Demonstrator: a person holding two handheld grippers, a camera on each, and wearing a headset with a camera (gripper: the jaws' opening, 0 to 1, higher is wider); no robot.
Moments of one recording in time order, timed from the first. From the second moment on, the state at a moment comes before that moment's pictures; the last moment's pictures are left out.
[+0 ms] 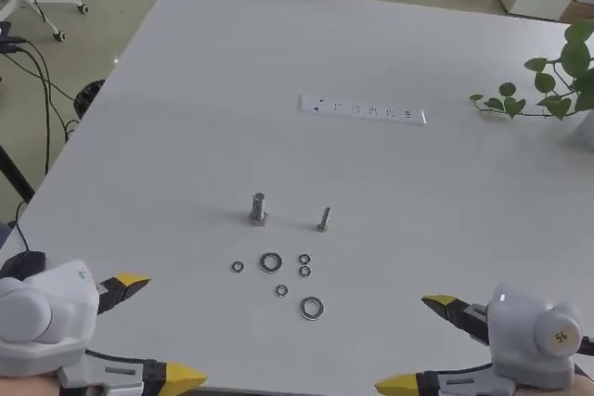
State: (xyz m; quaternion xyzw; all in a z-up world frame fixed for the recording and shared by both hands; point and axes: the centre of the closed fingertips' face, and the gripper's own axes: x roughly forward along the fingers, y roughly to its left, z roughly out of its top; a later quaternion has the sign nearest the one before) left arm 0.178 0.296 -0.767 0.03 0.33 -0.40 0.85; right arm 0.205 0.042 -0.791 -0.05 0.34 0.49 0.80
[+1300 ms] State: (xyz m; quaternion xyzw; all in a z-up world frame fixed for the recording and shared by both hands) left arm 0.180 0.296 -0.781 0.06 0.34 -0.40 0.85; right arm 0.230 0.094 -0.788 -0.14 0.38 0.53 0.75
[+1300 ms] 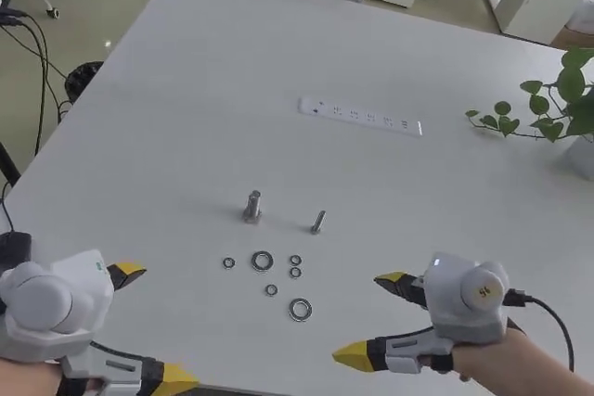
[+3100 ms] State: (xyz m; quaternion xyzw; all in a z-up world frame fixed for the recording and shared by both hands) left arm 0.176 0.296 -0.790 0.06 0.34 -0.41 0.84; right arm 0.259 0.128 -0.842 -0.33 0.41 0.56 0.64
